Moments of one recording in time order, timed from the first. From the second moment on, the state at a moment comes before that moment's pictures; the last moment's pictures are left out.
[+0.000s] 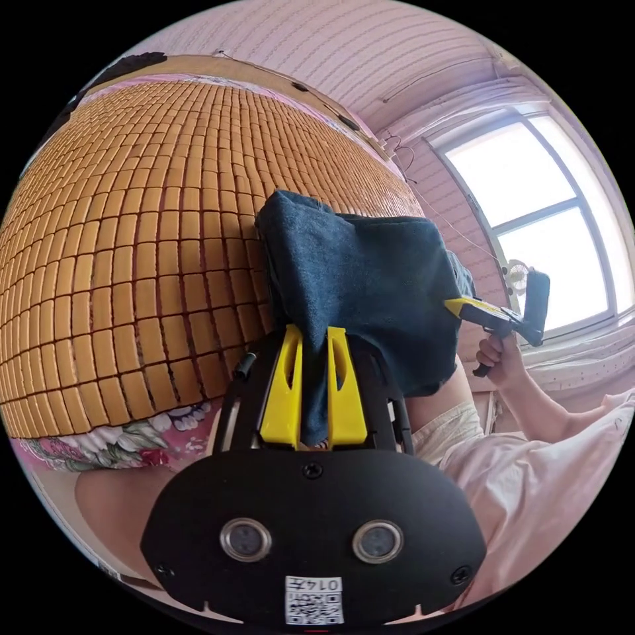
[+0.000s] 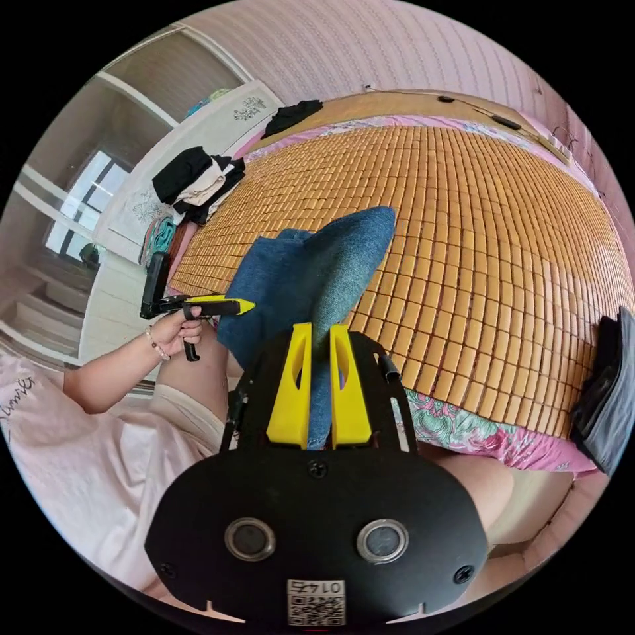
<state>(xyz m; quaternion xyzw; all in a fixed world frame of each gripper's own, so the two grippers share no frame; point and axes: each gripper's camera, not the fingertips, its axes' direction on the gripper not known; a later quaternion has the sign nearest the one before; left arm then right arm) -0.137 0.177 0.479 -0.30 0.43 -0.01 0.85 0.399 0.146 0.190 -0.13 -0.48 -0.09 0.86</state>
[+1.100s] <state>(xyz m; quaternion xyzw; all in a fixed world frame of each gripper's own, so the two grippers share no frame) 0.423 0.124 0.326 -0.26 0.47 0.29 0.79 0.807 0.245 0.316 -0.14 -0.22 0.23 0.94</state>
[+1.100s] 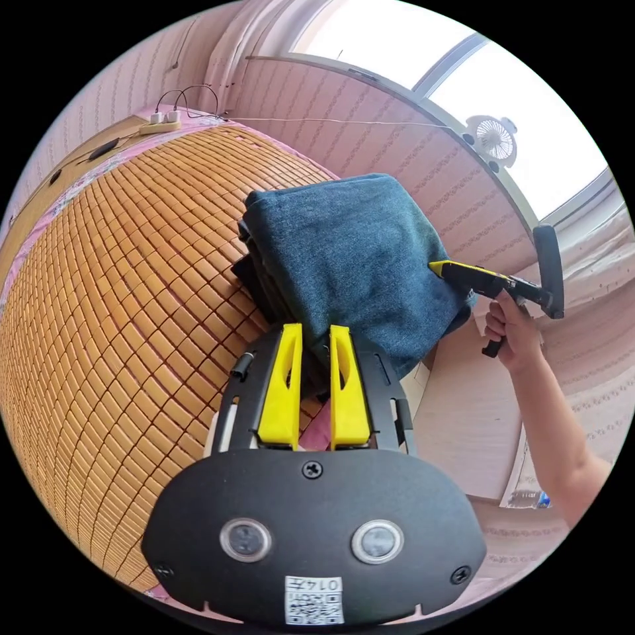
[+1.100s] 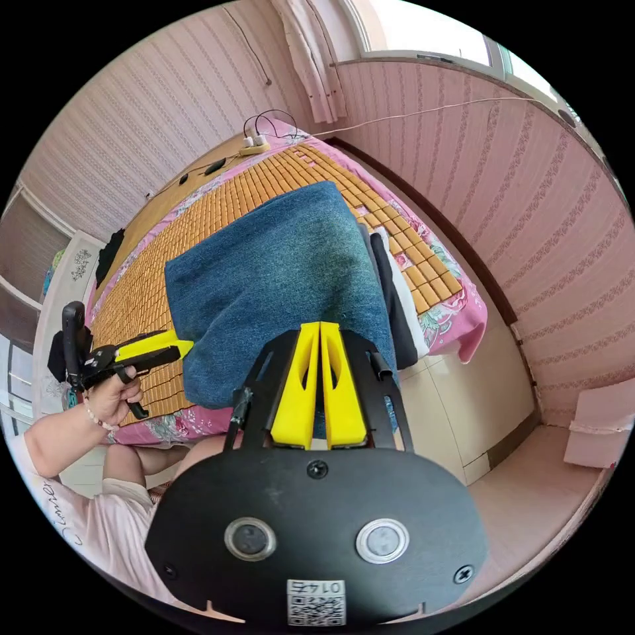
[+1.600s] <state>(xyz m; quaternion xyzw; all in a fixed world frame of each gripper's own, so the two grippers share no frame) 0.050 0.156 0.208 -0.04 0.33 0.27 0.90 0.541 0.304 0.179 -0.10 -0.27 0.04 0.96</state>
